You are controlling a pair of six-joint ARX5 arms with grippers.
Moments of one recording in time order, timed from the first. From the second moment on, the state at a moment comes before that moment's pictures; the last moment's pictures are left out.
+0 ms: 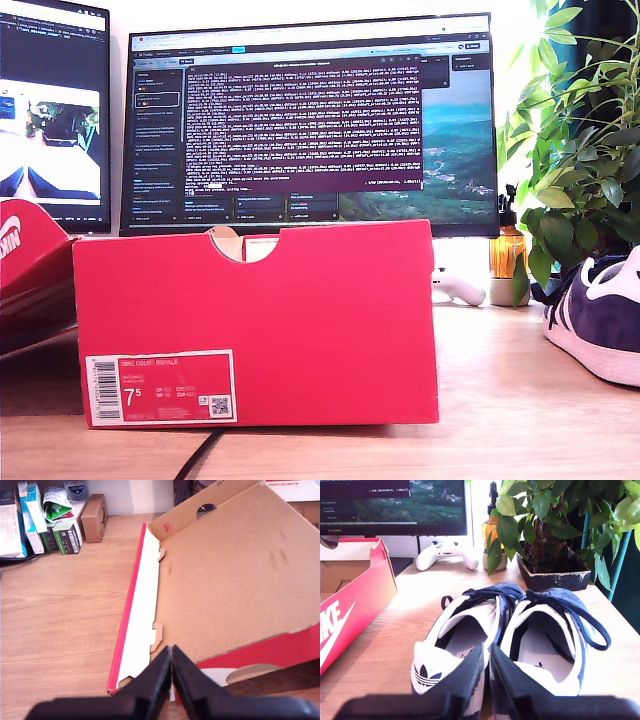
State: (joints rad) left arm -0.17 0.00 0.08 -0.42 -0.08 -0.08; right arm 0.11 0.01 0.02 -0.18 0.09 0.00
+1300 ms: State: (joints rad) left arm -0.31 0.56 0.66 -0.89 0.22 0.54; right arm 0.11 0.19 0.21 -0.25 -0.09 0.42
